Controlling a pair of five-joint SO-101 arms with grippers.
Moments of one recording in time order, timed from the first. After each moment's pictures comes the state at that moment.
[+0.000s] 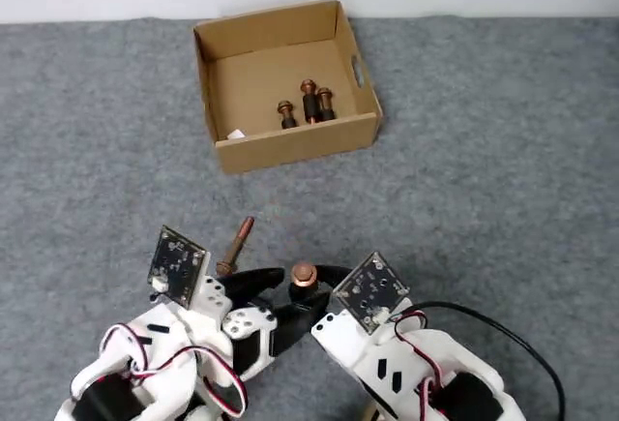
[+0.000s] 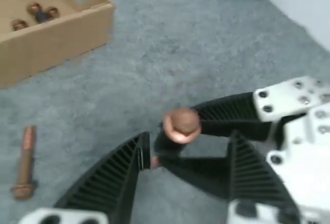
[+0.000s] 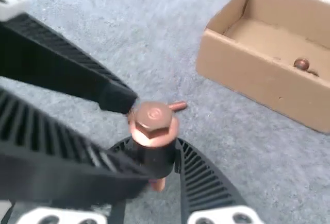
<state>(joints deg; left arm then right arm) 38.8 -96.1 62.7 77.9 27.6 -46.3 -103.1 71.6 66.8 2.7</state>
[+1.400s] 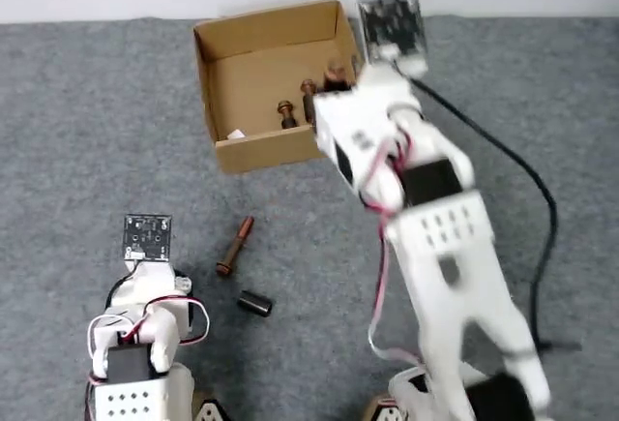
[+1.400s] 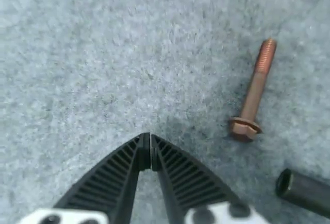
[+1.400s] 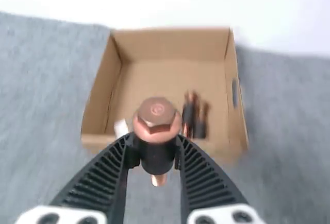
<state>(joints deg) -10.5 -95.4 96.2 64.4 1.2 -22.3 -19.4 7.2 48.9 -6.6</state>
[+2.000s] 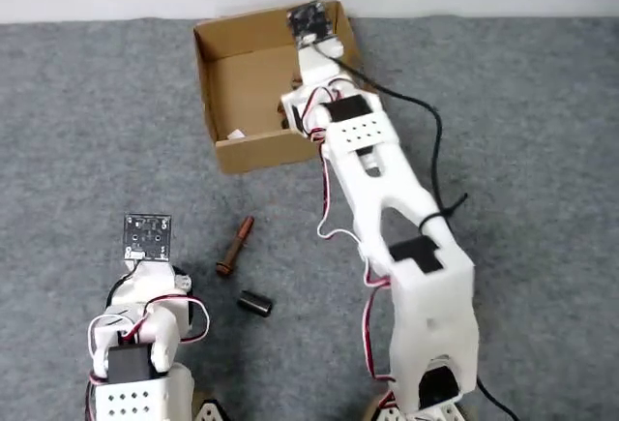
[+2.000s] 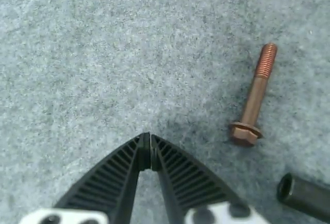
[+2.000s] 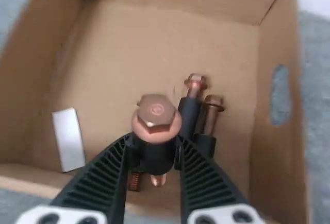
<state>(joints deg) -10.5 -95.5 96.6 62.9 1.1 -22.2 34.1 -23.6 42.3 3.6</state>
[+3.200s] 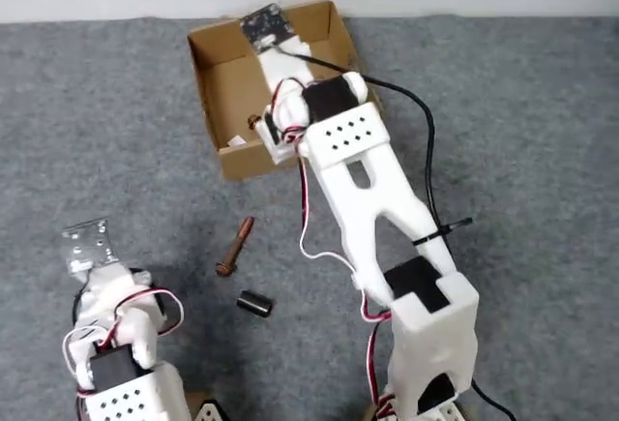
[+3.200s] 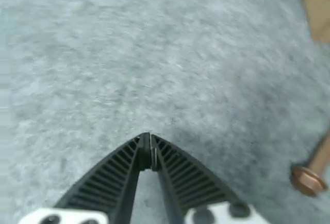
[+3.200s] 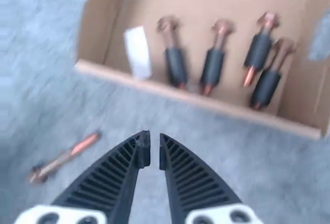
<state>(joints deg) -26.0 -95.5 96.6 60.2 7.8 -30.3 20.8 -33.3 84.9 5.1</state>
